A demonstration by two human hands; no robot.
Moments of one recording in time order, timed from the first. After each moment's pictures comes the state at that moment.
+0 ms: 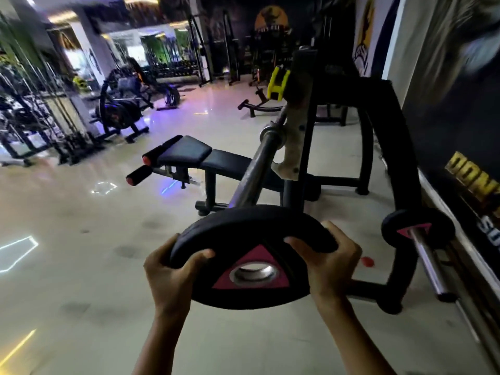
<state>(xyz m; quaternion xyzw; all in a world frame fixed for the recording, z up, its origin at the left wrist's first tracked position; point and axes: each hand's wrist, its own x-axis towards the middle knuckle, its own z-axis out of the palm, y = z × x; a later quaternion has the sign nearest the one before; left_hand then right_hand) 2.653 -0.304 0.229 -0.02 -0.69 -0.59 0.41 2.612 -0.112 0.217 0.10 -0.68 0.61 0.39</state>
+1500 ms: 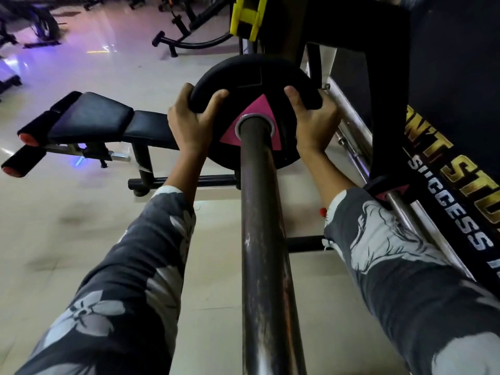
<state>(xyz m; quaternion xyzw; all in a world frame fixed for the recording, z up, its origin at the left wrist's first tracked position) 2.241 -0.320 0.235 -0.10 -0.75 -0.53 0.37 2.276 -0.135 0.235 -0.09 -0.71 0.51 0.48</state>
